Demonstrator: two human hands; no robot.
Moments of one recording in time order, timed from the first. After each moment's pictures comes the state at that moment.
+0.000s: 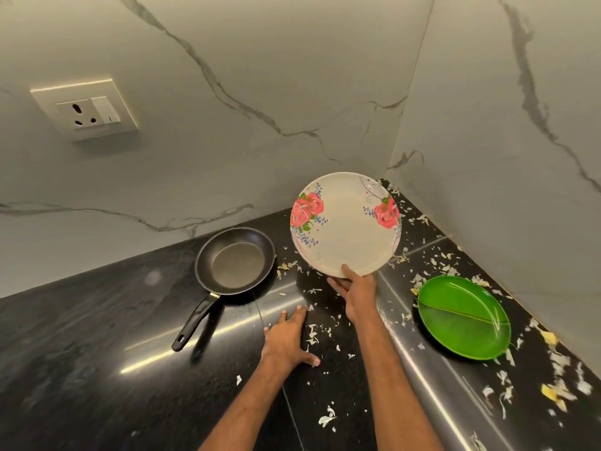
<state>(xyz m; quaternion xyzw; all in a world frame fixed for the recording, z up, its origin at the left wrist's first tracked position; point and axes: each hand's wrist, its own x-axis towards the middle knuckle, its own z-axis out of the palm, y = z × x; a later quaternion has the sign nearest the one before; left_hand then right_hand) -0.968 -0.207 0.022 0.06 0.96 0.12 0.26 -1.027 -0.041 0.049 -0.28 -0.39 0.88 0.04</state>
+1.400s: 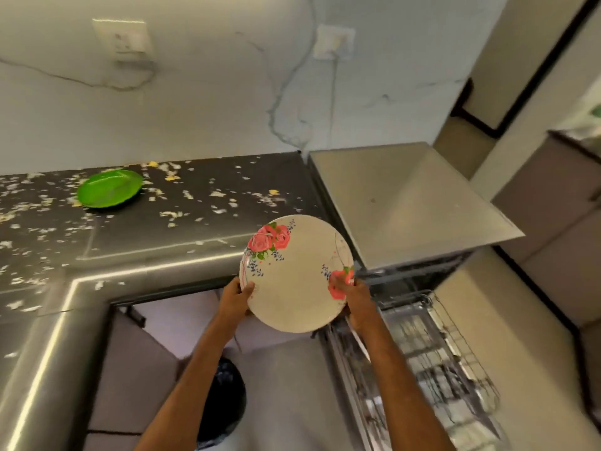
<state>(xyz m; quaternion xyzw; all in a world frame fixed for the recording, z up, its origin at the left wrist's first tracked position) -0.520 -0.234 0.051 0.33 0.64 0.45 0.53 -0.267 -0.198 0.063 -0.54 -0.32 0.63 0.46</state>
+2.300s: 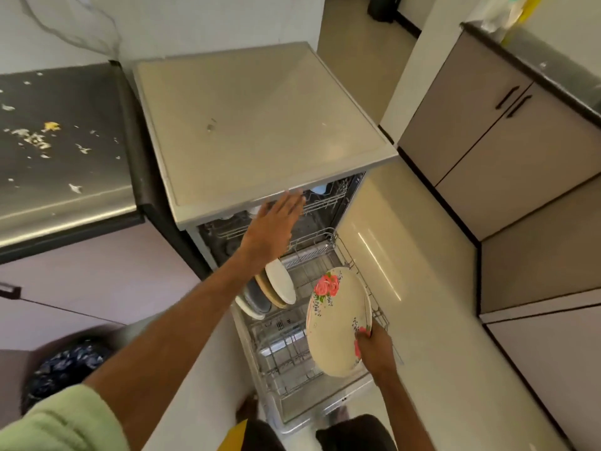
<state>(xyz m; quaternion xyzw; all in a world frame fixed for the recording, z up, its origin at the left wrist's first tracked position) -0.039 -0.085 -0.025 0.88 0.47 0.01 -0.02 0.189 -0.306 -0.103 -0.80 -0.35 0.42 0.26</state>
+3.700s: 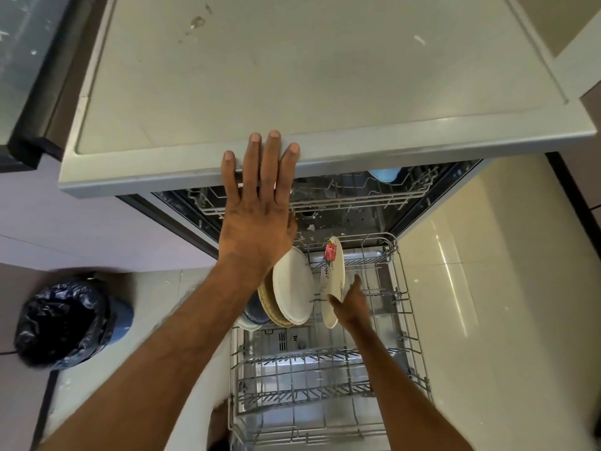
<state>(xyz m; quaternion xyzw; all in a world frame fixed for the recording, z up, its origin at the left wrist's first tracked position) 0.011 -0.013 -0.145 0.70 0.68 0.04 -0.23 0.201 -0.047 -0.390 -0.72 -0.51 0.47 0.08</state>
